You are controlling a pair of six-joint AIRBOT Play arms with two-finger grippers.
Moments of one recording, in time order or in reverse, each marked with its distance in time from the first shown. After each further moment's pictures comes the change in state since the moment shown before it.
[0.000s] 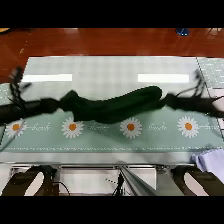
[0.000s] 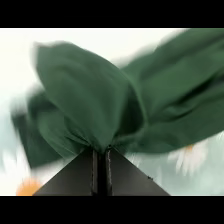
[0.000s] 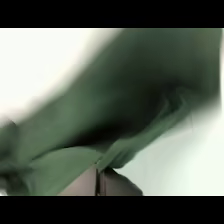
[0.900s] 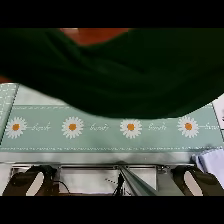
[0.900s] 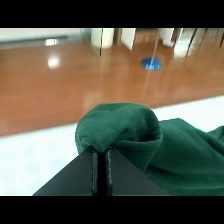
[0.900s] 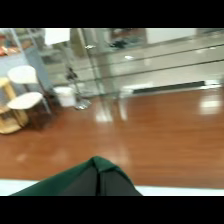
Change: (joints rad) left arm 0.001 0.105 0.957 0.298 -0.346 -0.272; right arm -0.109 0.188 0.953 -0.225 0.245 0.140
